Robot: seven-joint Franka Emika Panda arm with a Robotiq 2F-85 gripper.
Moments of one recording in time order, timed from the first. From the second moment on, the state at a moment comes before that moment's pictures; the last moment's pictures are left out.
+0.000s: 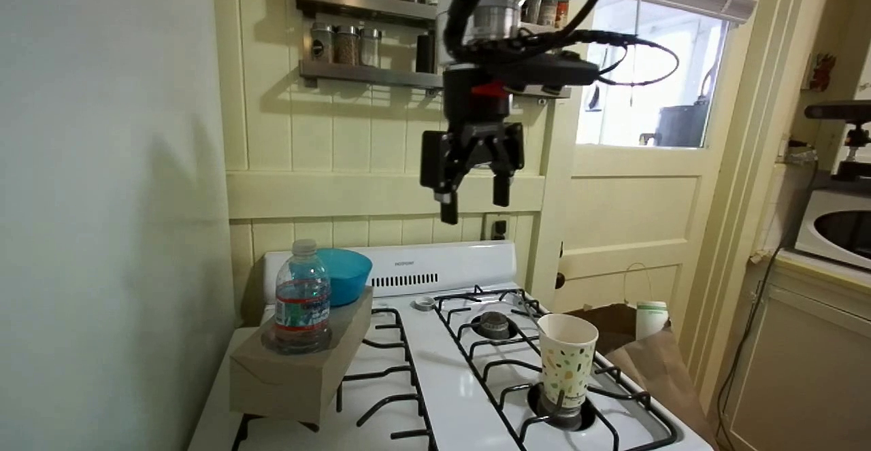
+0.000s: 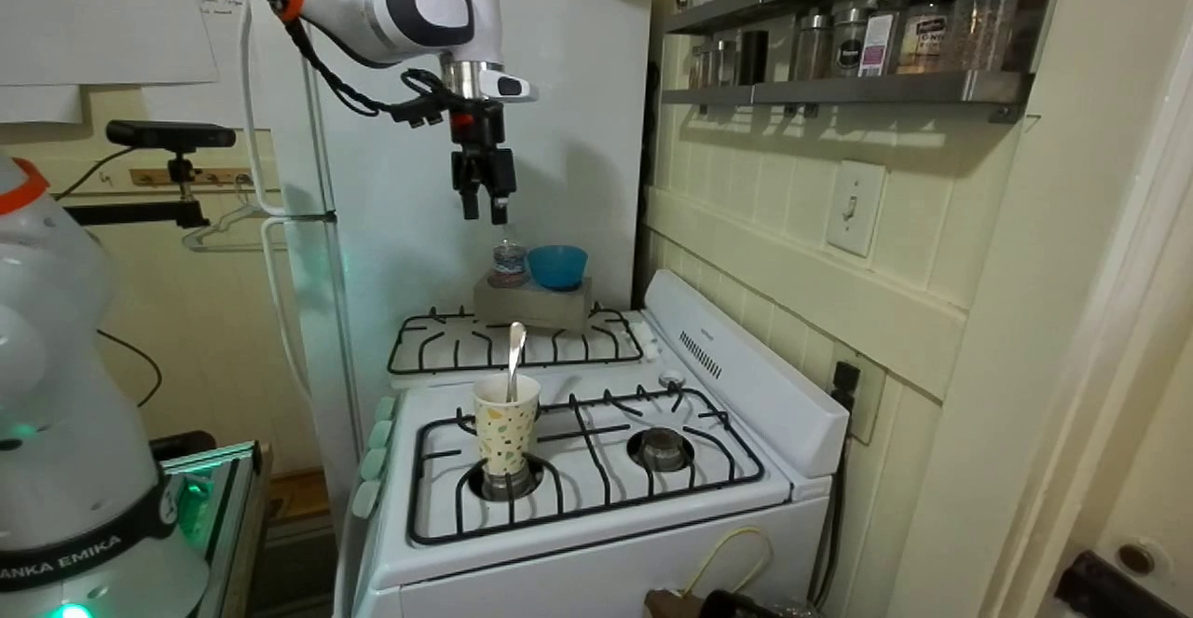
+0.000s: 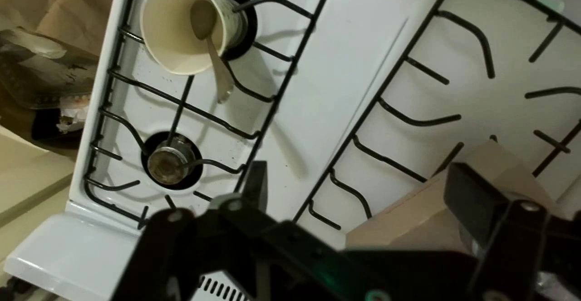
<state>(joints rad) 0.13 -0.27 0.31 -2.18 -0.05 1.90 0.21</state>
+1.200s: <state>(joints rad) 0.22 -0.07 0.33 -2.07 0.03 2.23 0.34</state>
